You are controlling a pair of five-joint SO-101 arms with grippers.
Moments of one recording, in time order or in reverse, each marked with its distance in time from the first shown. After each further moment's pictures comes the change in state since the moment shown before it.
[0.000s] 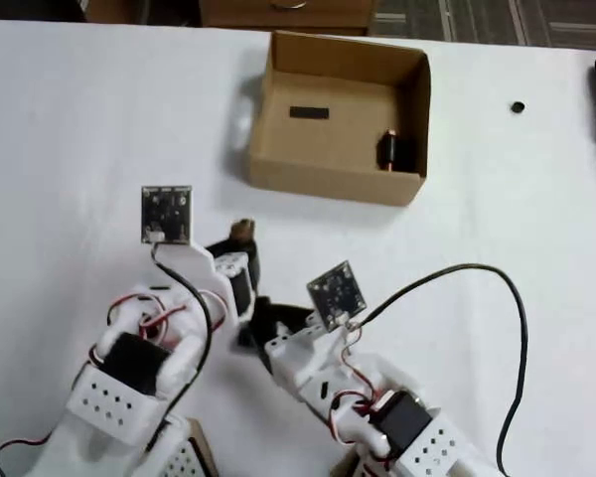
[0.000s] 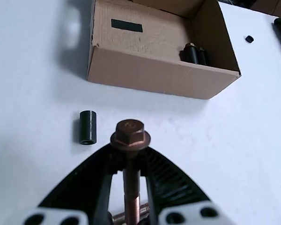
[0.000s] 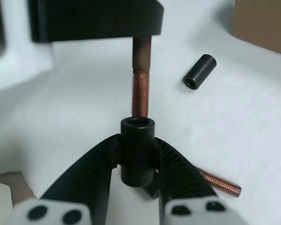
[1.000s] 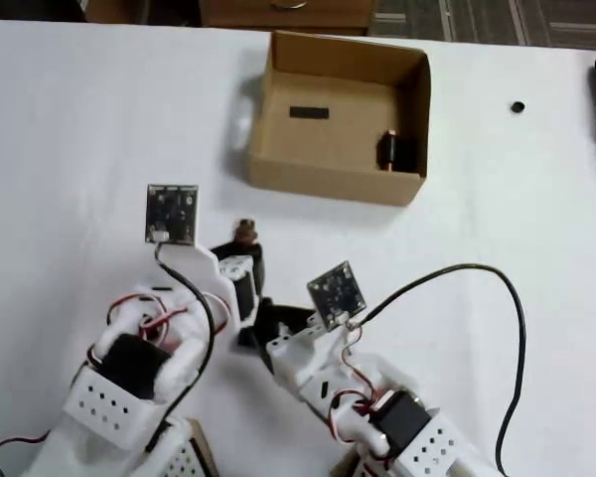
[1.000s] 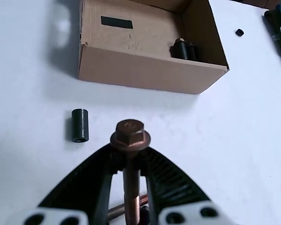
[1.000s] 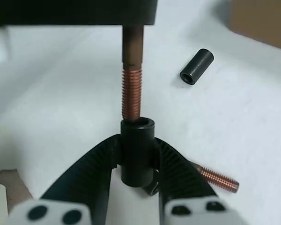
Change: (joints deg) left arm 2.1 0.0 -3.3 4.0 0.1; right arm 0.4 0.0 0.9 -0.2 0.0
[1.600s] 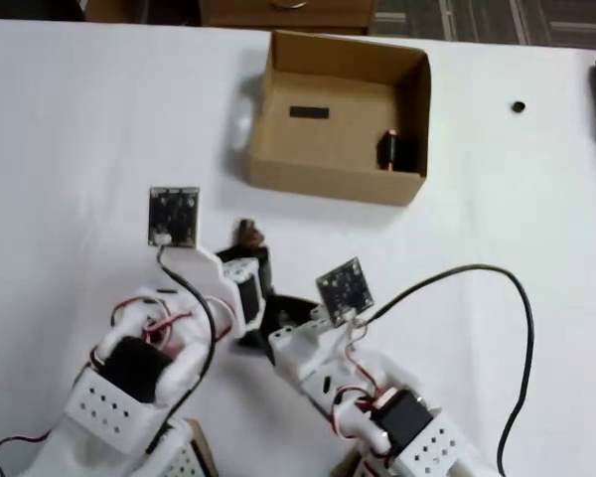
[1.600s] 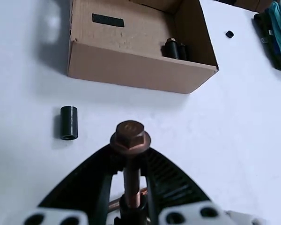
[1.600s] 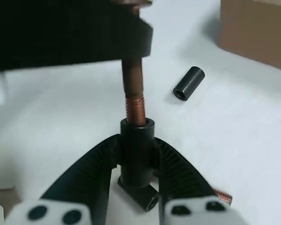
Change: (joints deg) left arm 2.0 -0.5 1.0 -0.5 2.9; right arm 2.4 0.0 0.0 -3.2 0.0
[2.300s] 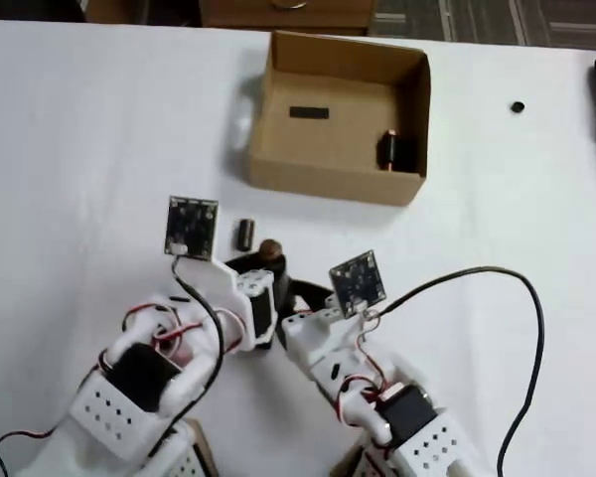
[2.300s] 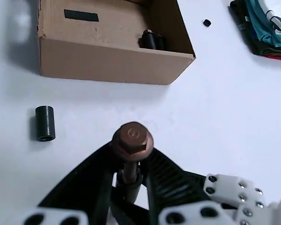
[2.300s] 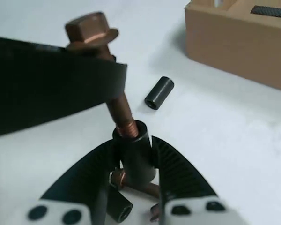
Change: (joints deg) left arm 5.8 -0.7 1.4 -0.9 -0.3; right arm 7.6 0.2 -0.8 -2.3 3.3
